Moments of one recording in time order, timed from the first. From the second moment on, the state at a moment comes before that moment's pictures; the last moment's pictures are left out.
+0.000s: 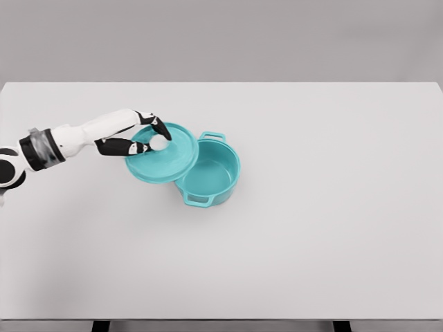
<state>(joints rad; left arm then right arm) -0.66 0.74 -0.79 -1.30 0.15 -0.61 -0.37 0.00 0.00 0.12 0.11 0.07 -0.28 0.38</state>
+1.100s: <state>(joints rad) -0.69 0.63 -0.81 -1.25 0.11 -0.61 -0.38 0.00 0.00 0.12 0.11 0.07 -0.28 0.38</state>
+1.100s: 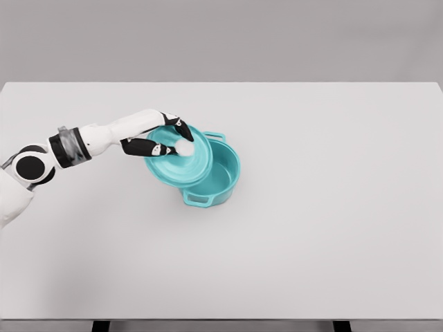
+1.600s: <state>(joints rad) -0.68 0.59 -0.81 -1.26 0.11 -0.61 -0.37 0.00 0.00 0.12 0.11 0.07 -0.28 0.38</state>
